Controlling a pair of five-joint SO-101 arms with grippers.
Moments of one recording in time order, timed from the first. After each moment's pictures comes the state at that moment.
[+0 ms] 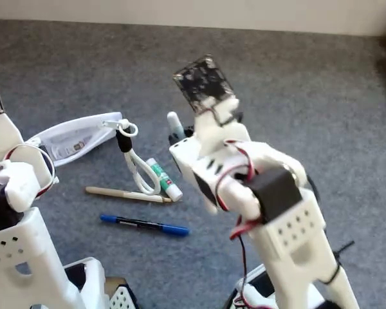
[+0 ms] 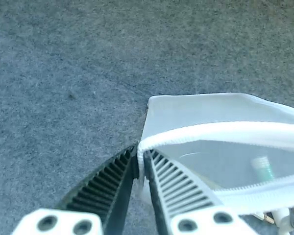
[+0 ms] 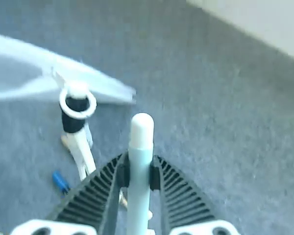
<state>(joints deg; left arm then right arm) -29.1 -46.6 17.9 88.1 7.3 -36.4 -40.2 9.6 71.3 3.7</state>
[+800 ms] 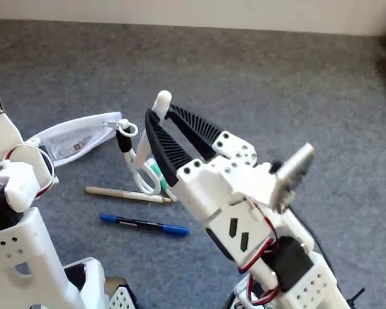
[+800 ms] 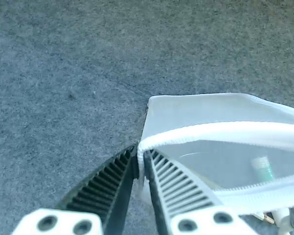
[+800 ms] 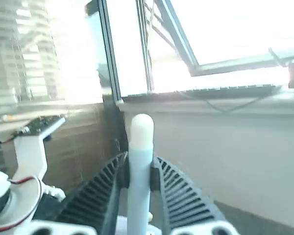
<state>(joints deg) -29.1 -46.6 17.9 88.1 7.3 -44.6 -71.1 47.2 11.8 -7.6</state>
